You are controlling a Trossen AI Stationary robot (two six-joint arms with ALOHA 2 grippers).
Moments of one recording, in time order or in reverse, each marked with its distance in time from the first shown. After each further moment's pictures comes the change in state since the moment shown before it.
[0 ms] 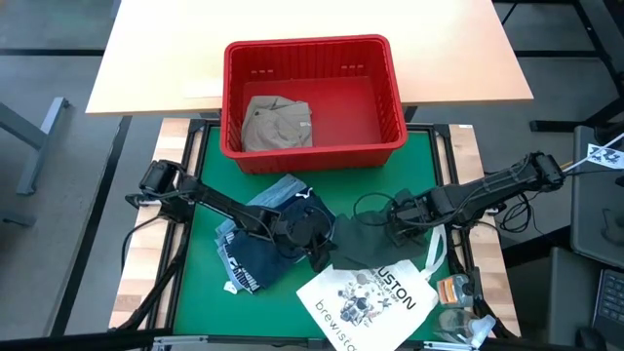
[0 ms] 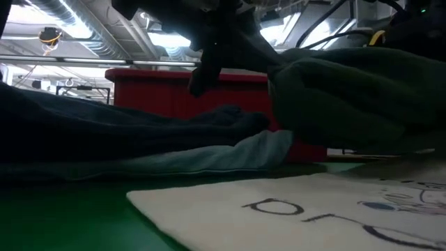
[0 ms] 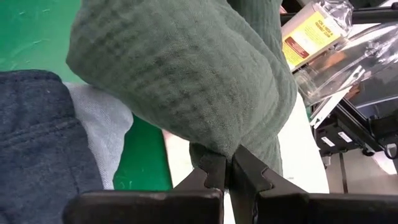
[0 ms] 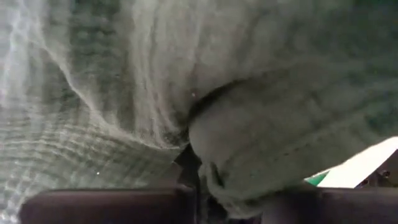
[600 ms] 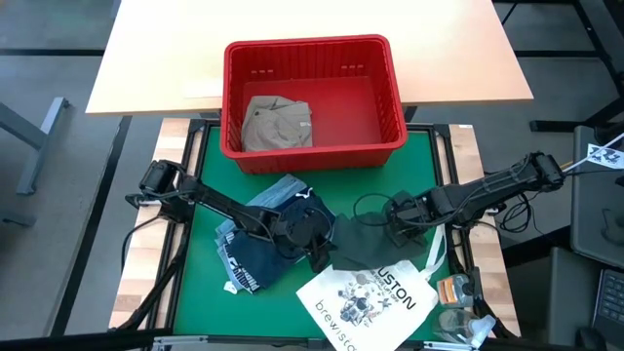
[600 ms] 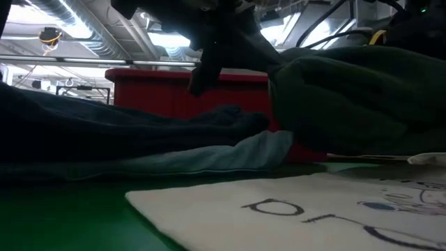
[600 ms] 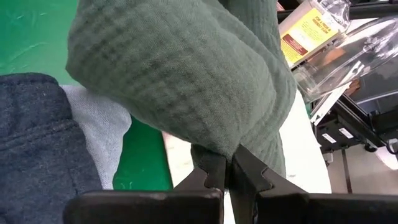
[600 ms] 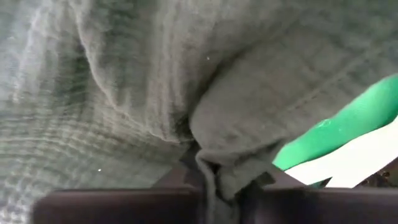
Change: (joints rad) left arm 0.000 0.000 0.000 0.000 0.000 0.025; right arm 0.000 0.000 0.000 0.001 -0.003 -0.008
